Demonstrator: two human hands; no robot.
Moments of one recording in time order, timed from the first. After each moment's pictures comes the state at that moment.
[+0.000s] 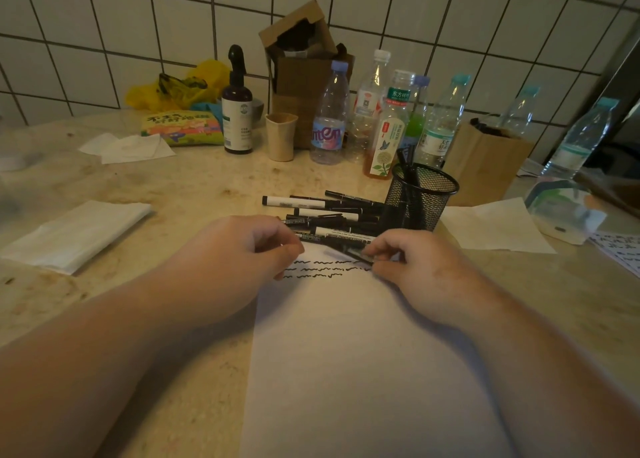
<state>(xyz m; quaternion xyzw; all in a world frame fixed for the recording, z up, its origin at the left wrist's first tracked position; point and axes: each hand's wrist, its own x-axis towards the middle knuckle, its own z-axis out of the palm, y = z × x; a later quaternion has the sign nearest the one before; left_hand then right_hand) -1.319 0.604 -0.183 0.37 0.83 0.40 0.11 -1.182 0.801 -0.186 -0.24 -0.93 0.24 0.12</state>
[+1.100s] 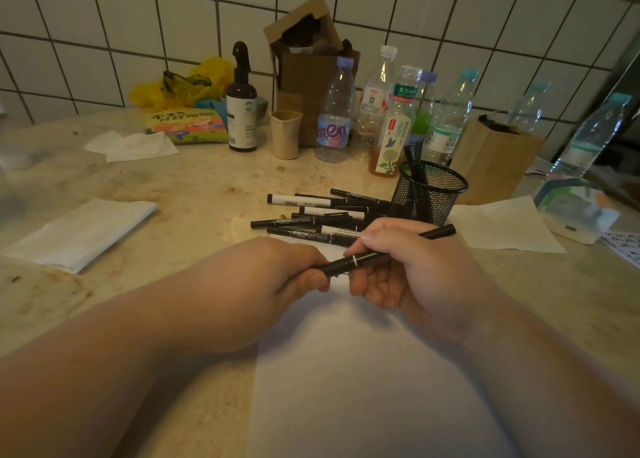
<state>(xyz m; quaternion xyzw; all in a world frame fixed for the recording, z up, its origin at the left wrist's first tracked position) -1.309 0.601 -0.177 0.56 0.80 0.21 0.07 -1.182 0.762 -0.171 -0.11 -0.69 0.69 0.16</state>
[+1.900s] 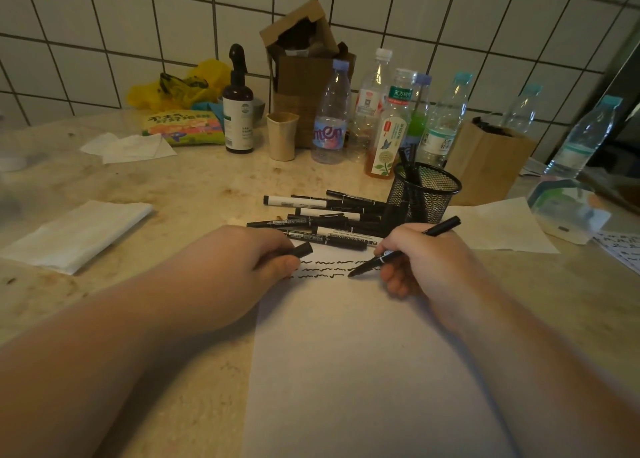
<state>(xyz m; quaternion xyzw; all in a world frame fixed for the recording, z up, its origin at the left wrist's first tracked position) -1.327 0.600 -0.186 0.46 0.86 0.22 0.04 -1.189 0.787 -0.178 -0.33 -0.73 0.57 0.21</state>
